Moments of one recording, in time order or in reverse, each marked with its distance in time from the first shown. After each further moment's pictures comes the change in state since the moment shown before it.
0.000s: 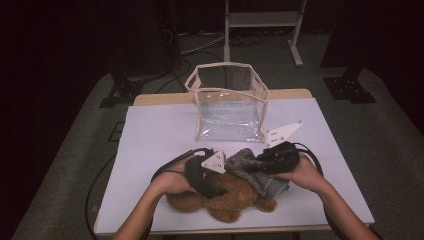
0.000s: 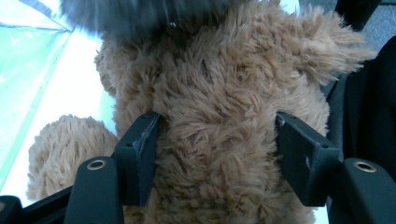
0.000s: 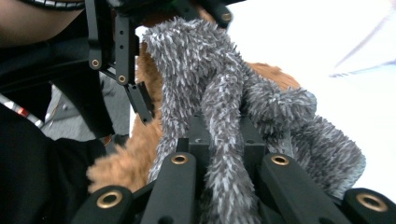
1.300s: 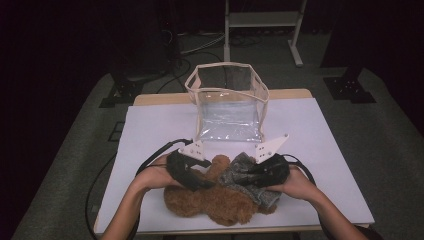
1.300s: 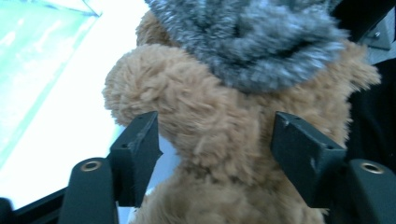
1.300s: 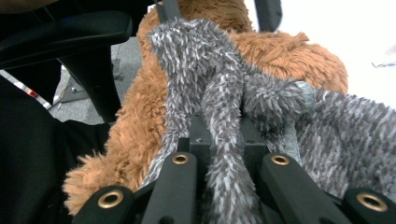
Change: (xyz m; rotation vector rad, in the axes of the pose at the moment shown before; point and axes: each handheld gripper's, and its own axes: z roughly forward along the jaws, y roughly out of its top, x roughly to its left) left arm 0.021 -0.025 -0.028 -0.055 -0.041 -0.184; right arm 0.017 -0.012 0.027 0.049 0.042 -0.040
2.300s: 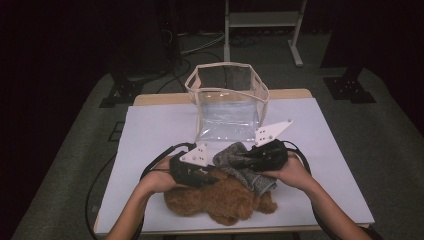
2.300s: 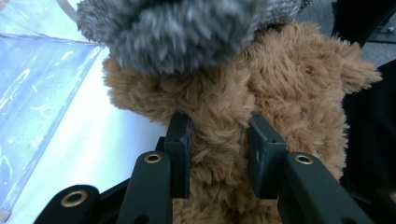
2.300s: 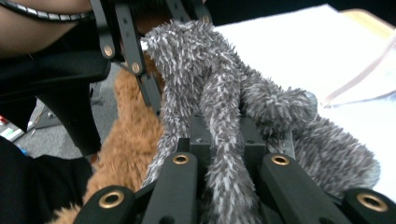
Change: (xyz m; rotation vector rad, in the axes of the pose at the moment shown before) left arm -0.017 0.004 -0.001 -0.063 0.063 0.134; right arm -0.011 0.030 -0.014 -0.090 -0.083 -0.001
